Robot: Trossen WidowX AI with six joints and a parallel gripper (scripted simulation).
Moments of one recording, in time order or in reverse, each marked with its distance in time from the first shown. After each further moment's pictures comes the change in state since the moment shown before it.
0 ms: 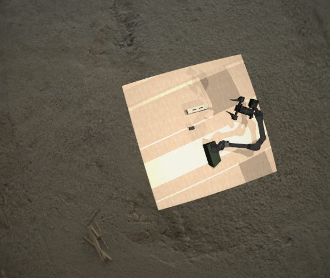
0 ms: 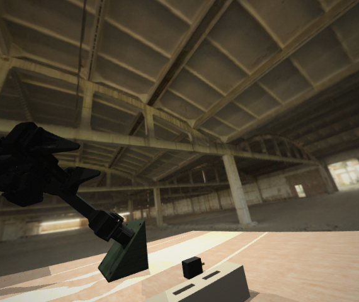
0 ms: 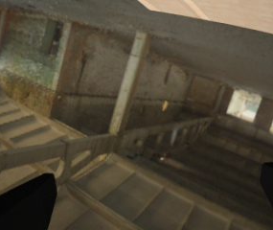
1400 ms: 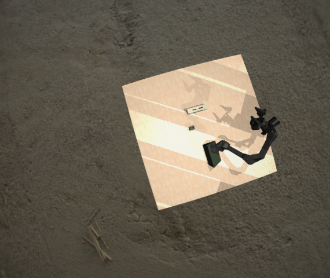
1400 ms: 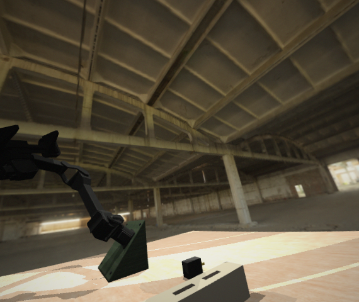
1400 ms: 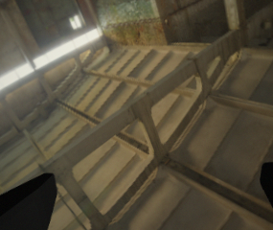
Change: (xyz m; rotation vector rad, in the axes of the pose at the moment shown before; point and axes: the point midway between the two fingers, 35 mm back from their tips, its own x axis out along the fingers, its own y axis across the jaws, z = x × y) arm -0.153 -0.007 -0.105 0.567 0.325 0.429
